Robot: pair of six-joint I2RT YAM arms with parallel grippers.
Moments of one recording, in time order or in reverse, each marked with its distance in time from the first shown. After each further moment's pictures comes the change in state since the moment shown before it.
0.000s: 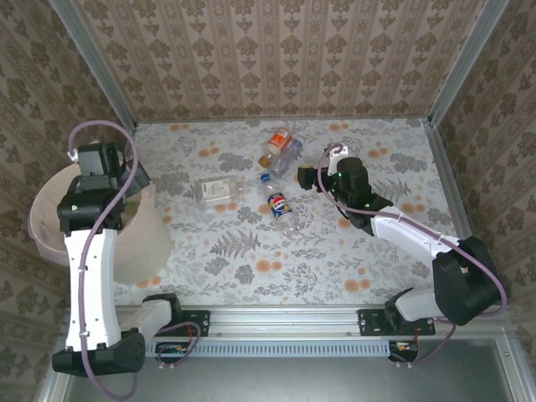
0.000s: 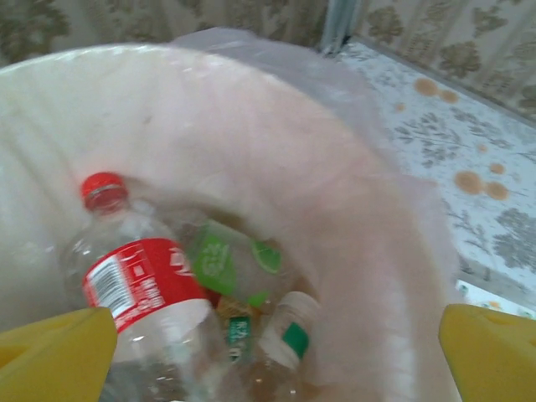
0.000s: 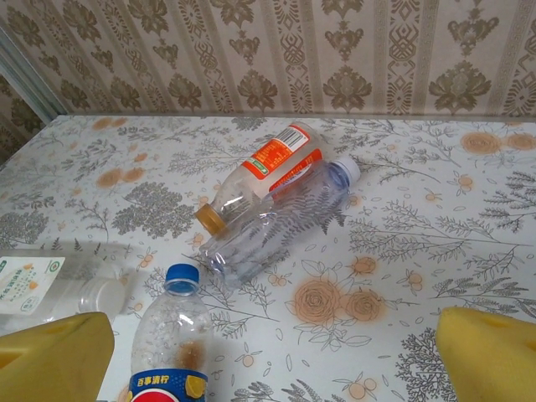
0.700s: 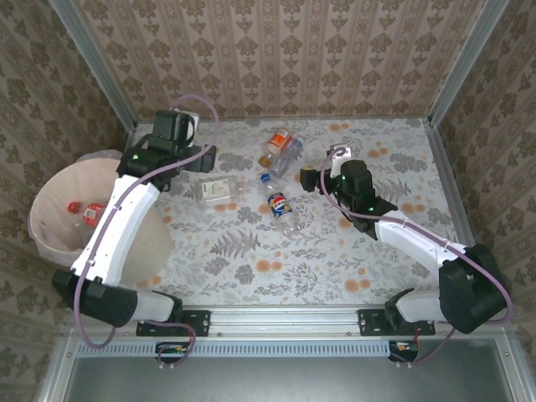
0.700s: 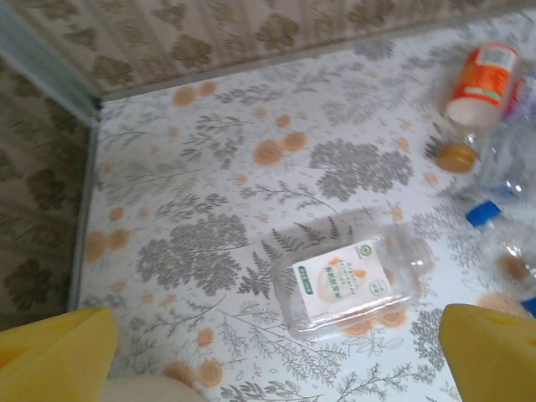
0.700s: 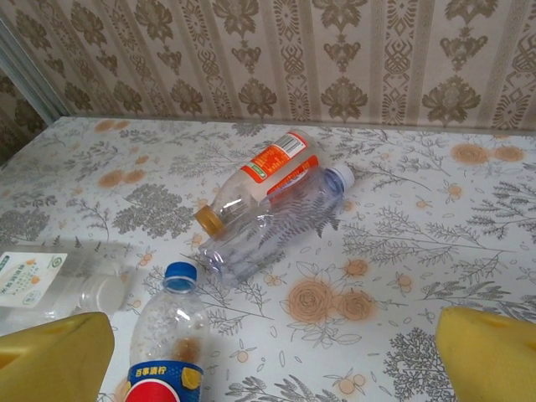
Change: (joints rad) left arm -0.307 0.321 0.083 0.175 0.141 0.378; right arm 0.001 -0.055 -0.032 -0.004 0.006 -0.031
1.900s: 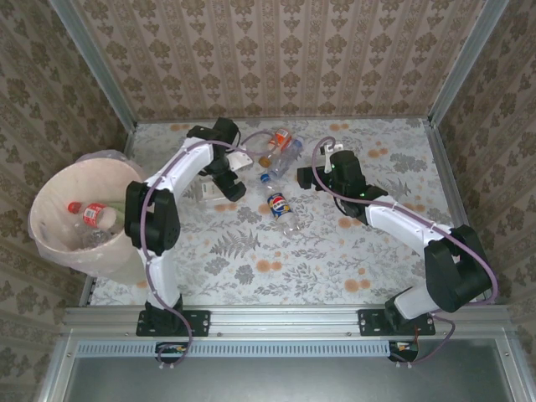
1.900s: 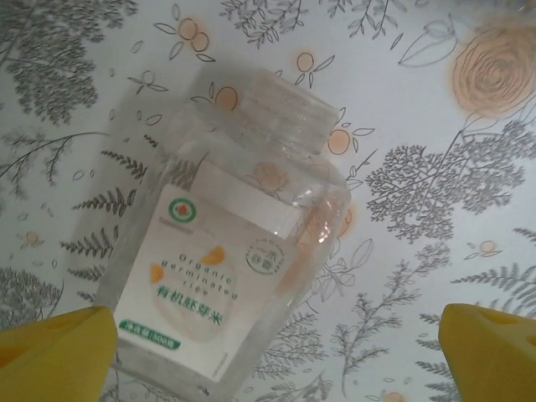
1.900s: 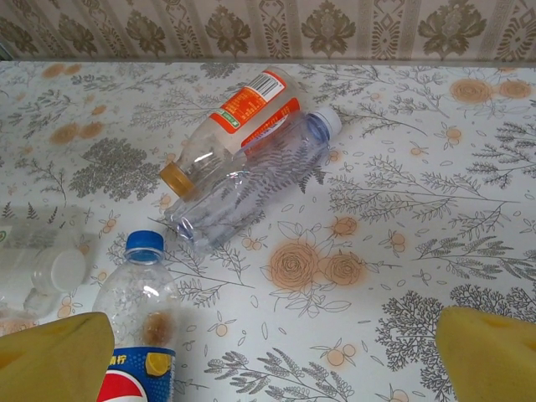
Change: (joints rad) left arm -0.021 0.647 0.196 -0.205 0.201 0.602; right arm -0.016 0.143 0.138 -0.165 0.004 0.027
